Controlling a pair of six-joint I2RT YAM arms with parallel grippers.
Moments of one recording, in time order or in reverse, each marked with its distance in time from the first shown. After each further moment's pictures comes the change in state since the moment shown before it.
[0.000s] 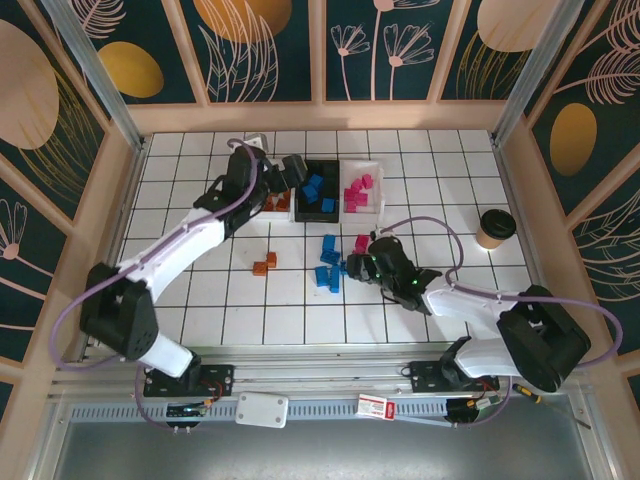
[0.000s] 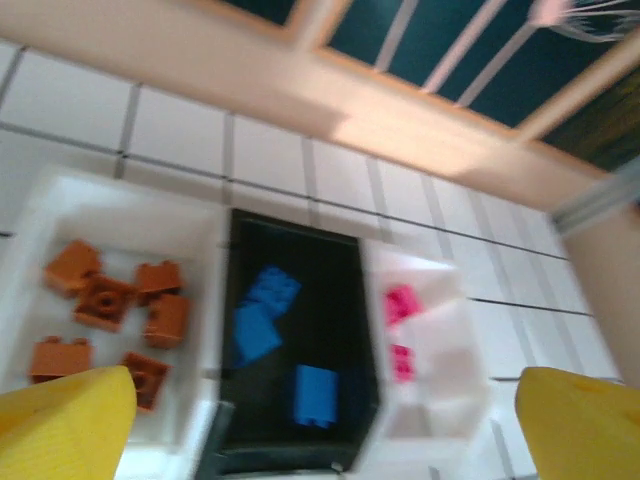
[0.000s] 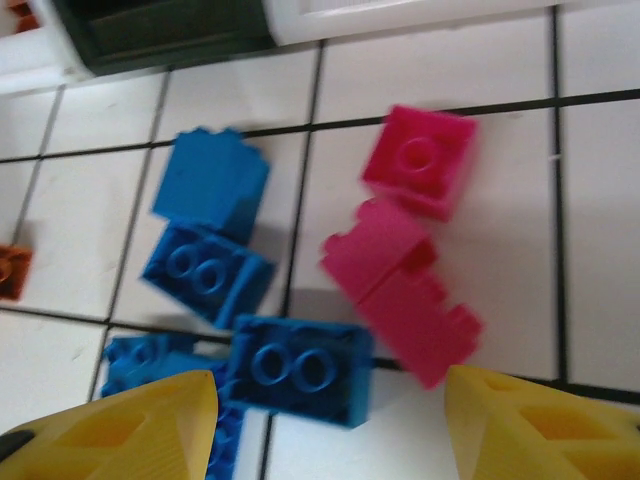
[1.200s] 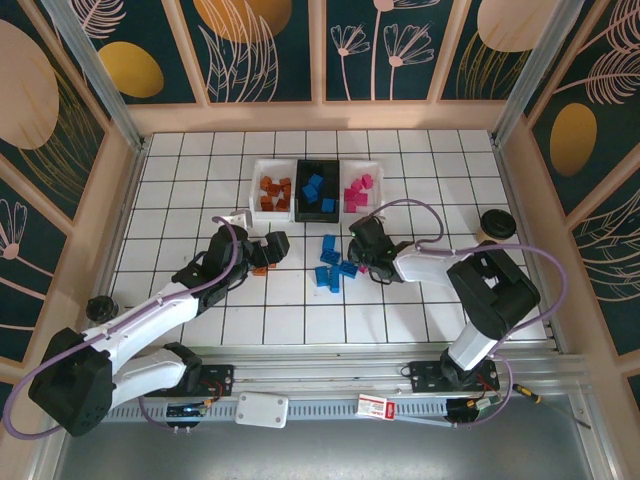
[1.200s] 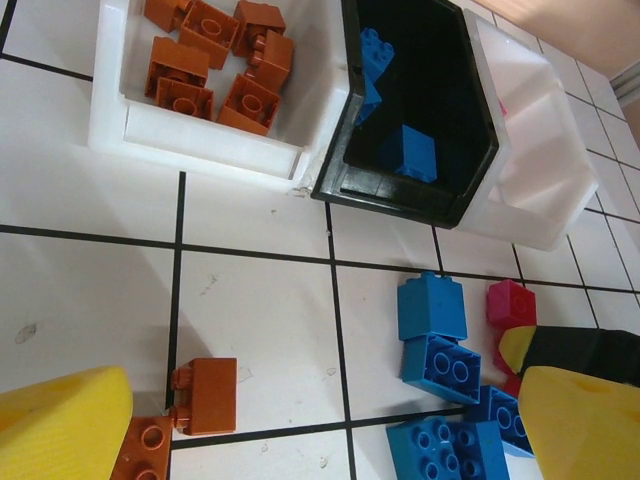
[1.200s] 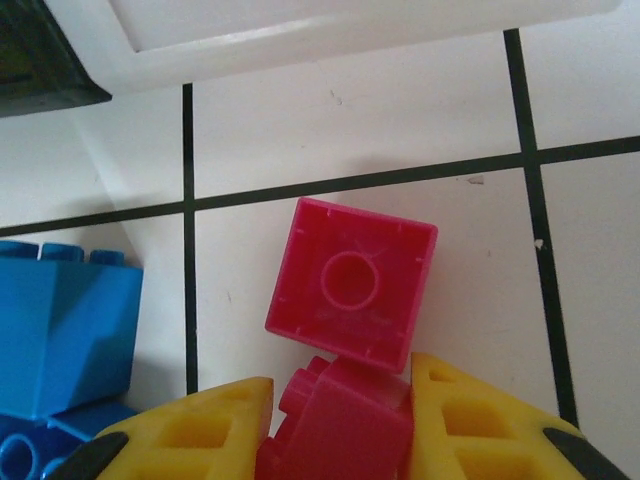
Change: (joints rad) left arm -0.068 -0.397 -0.623 0.081 -0.002 -0.056; right arm -0.043 0.336 0.248 -0.095 0.064 0.055
